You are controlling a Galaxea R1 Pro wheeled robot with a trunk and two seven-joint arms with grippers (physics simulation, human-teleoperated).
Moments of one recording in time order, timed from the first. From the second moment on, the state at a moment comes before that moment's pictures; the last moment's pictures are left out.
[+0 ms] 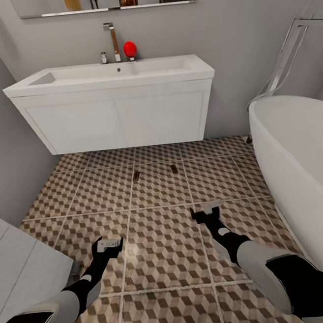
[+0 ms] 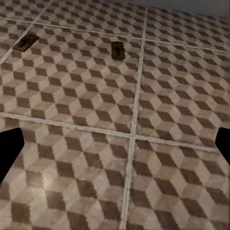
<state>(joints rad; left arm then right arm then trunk) -0.83 0.07 -0.04 0.02 -0.01 -0.67 -0.10 -1.00 0.09 0.14 -0.02 0.06 -0.46 -0.06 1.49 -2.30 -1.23</state>
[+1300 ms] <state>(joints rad) -0.83 0.07 -0.04 0.03 -0.01 -0.67 -0.10 -1.00 0.09 0.14 -0.02 0.06 -0.46 -0.06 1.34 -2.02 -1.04</state>
